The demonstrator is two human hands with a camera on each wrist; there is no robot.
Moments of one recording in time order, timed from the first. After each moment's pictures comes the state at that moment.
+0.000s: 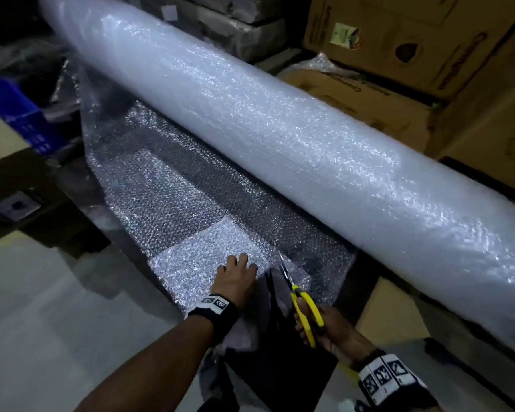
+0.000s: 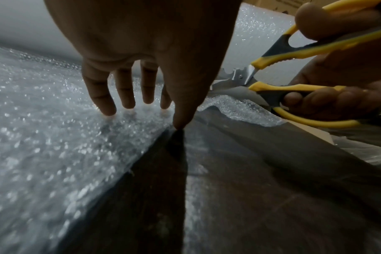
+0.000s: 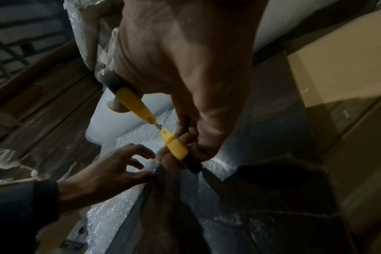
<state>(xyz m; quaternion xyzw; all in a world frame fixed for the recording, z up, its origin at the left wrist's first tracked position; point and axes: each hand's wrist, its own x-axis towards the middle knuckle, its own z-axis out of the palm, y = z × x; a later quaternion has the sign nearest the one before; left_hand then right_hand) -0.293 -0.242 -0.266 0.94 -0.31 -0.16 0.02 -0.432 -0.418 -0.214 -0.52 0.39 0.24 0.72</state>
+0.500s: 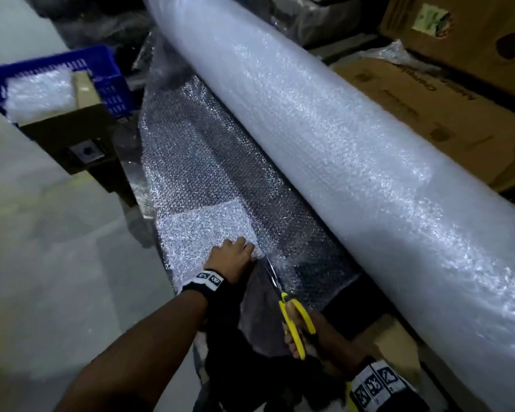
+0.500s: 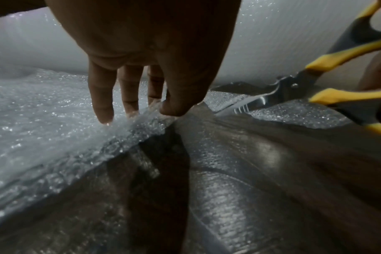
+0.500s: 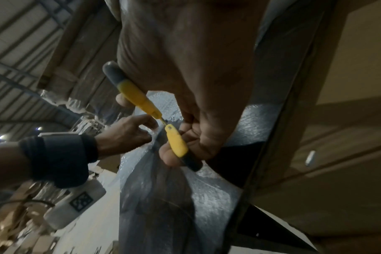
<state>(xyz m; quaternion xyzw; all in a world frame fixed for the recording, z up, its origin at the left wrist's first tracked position) -0.299 -0.286 -0.250 0.96 -0.19 -0.18 -0.03 -0.428 -0.499 -0.247 -0.57 0.27 0.40 0.66</state>
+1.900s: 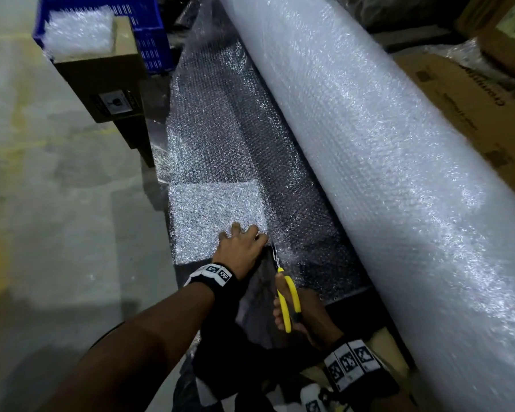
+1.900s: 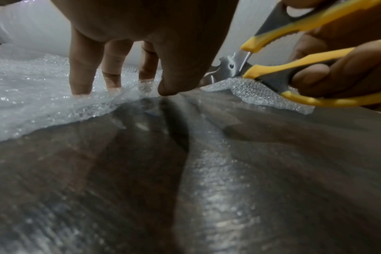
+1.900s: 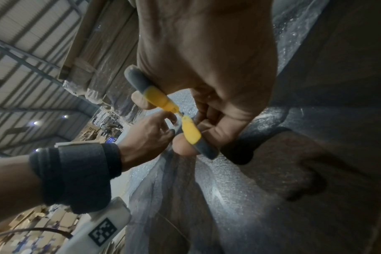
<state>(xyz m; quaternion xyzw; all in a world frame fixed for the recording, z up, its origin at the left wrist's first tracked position) -0.315 -0.302 -0.283 0.99 -0.11 -0.12 0.02 -0.377 -0.479 -0.247 -0.61 0.29 0.40 0.62</state>
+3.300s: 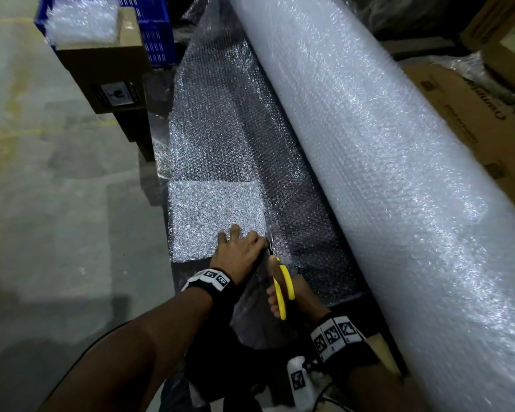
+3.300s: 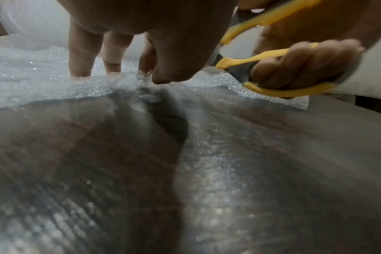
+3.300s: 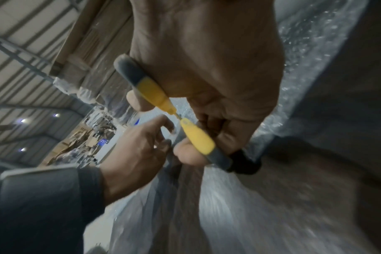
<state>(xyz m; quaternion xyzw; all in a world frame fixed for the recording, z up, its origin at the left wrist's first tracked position) -0.324 -0.304 -0.289 0.99 -0.10 -0.11 0.04 -0.348 -0.462 -0.244 -0.68 0.26 0.41 0.55</state>
